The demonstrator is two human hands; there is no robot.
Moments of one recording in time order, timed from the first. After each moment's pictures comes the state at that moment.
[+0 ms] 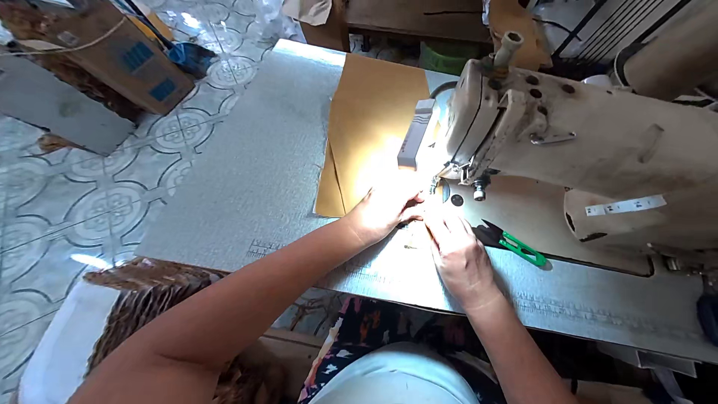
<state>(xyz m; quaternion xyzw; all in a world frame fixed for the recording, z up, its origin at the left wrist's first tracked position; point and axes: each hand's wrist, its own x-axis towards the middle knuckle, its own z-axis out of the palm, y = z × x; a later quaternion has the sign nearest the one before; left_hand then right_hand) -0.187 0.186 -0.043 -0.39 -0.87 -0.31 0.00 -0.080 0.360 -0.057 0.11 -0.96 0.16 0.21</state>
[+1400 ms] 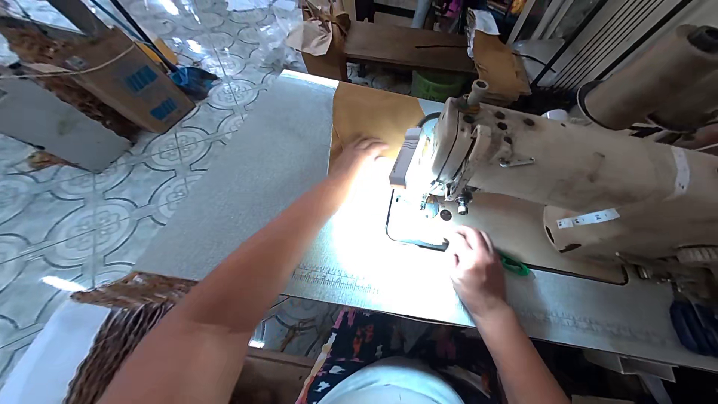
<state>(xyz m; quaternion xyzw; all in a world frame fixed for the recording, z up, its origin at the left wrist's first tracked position) -0.270 0.158 -0.009 -0.29 -0.93 -0.24 0.03 -0.074 0.397 -0.053 0.05 -0.95 0.14 0.27</state>
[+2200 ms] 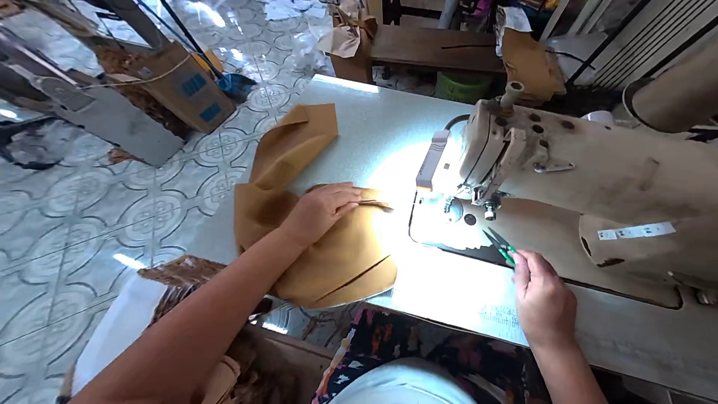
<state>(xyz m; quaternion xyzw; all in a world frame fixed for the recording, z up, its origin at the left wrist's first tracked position) -0.192 0.049 -0.041 -0.34 -0.90 -0.23 0.14 -0.043 0.428 -0.037 -0.03 -0.95 0.17 0.24</state>
